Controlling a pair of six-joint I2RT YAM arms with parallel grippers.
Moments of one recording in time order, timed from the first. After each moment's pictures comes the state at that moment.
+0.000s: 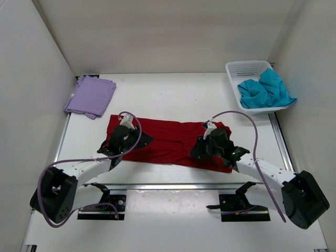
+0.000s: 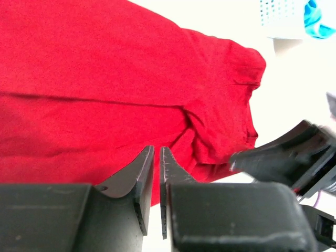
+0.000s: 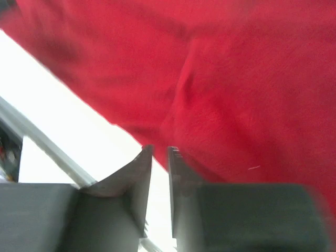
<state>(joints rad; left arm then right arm) -0.48 1.16 0.39 0.33 0.19 -0.83 0.61 1.11 0.43 0.00 -0.25 0.53</state>
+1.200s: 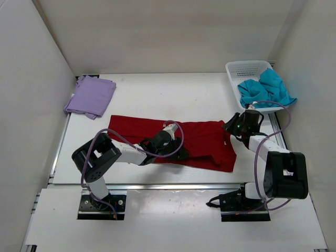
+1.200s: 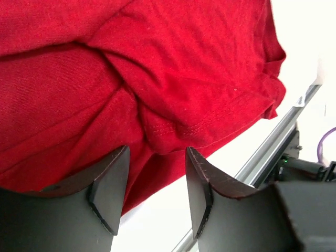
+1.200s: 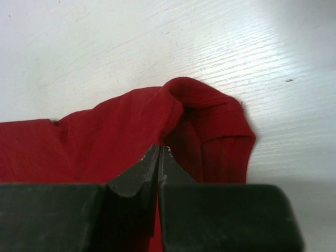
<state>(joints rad) -0.91 1.73 0.69 0.44 0.14 -0.84 -0.04 1.37 0.60 0.13 -0.26 0.51</state>
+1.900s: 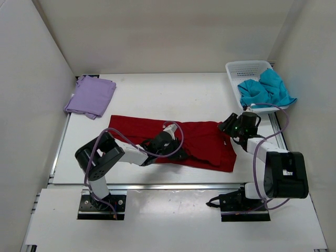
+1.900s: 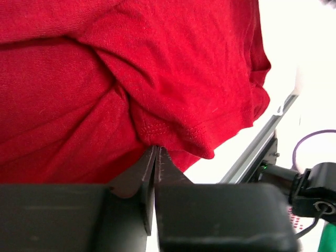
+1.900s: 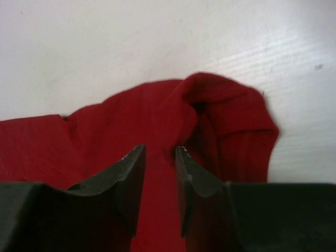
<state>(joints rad) -0.92 1.76 0.69 0.50 0.15 -0.95 -0.02 1.37 0.55 0.22 -0.26 0.58</state>
